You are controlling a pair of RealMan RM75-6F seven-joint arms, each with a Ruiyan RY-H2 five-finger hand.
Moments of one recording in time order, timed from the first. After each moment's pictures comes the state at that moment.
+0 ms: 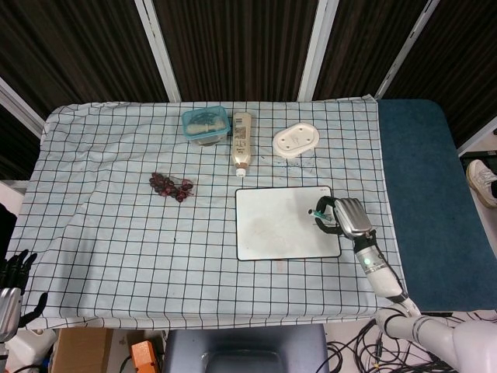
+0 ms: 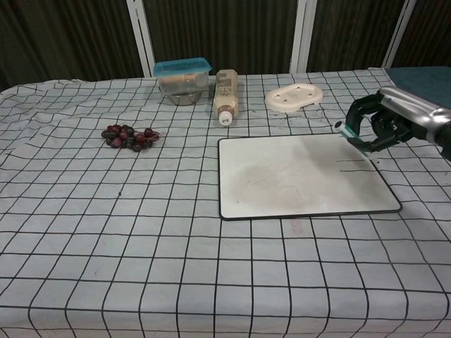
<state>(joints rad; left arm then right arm) 0.01 -1.35 0.00 -1.14 1.53 1.55 -0.19 0.59 -1.69 0.14 -0.93 -1.43 1.11 0.38</state>
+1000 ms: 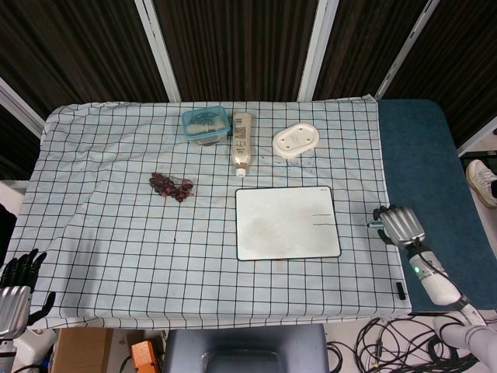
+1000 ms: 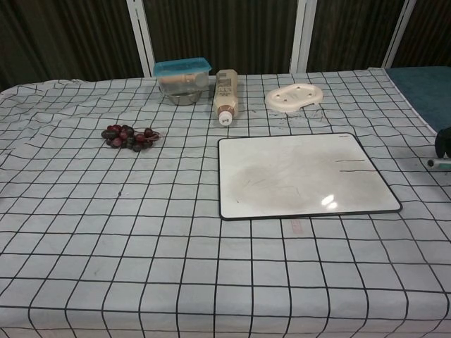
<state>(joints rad) -0.01 -1.35 0.00 -1.17 1.53 1.52 -0.15 0.51 -1.54 -0.02 -0.75 -1.49 0.98 0.12</state>
